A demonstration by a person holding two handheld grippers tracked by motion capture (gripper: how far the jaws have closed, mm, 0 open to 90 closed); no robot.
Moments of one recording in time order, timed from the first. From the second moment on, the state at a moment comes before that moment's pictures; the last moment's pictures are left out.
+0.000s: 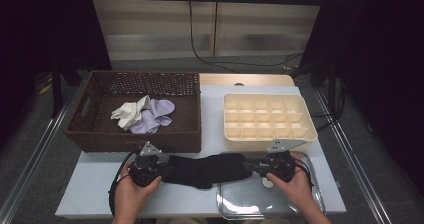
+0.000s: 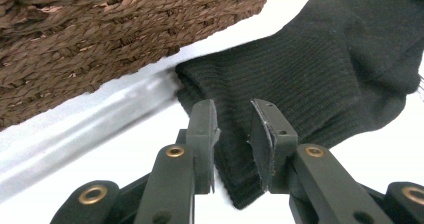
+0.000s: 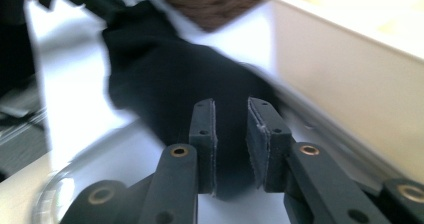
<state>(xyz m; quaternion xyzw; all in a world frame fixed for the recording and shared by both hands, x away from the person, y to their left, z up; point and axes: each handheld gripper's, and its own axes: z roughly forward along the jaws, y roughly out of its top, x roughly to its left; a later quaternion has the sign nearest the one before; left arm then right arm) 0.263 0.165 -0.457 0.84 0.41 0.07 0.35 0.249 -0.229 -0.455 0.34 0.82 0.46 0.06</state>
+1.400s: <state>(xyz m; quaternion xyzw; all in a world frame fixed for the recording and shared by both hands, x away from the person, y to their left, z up) 0.255 0.160 -0.456 0.86 0.38 0.05 0.33 0.250 -0.242 -0.462 0.34 0.82 0.46 0.06</state>
